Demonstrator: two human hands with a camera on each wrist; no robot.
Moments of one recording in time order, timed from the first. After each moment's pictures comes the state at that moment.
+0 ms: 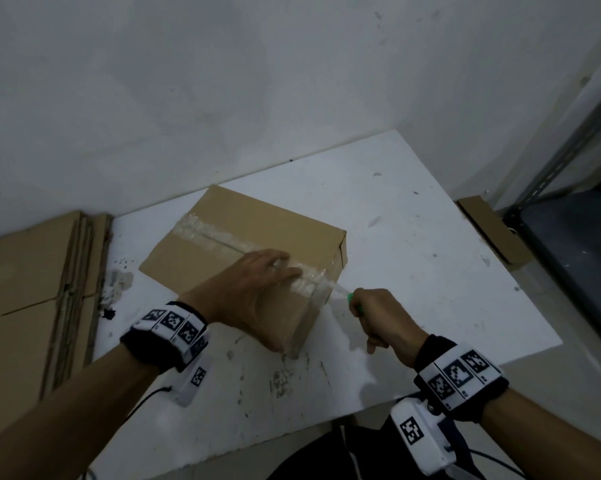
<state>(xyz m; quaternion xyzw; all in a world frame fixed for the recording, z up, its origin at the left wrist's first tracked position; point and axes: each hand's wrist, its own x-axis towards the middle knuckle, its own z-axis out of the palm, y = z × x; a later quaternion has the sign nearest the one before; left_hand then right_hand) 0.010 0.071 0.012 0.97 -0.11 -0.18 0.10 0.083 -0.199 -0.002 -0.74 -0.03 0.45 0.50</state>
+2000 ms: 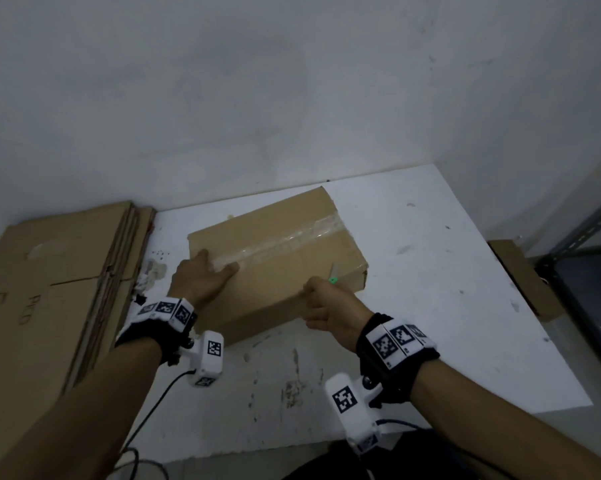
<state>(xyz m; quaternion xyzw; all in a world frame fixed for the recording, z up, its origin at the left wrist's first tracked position) -0.033 0.160 -0.004 0.86 0.47 -0.07 0.20 0.075 -0.094 0.016 -0.62 0.02 0.54 0.57</state>
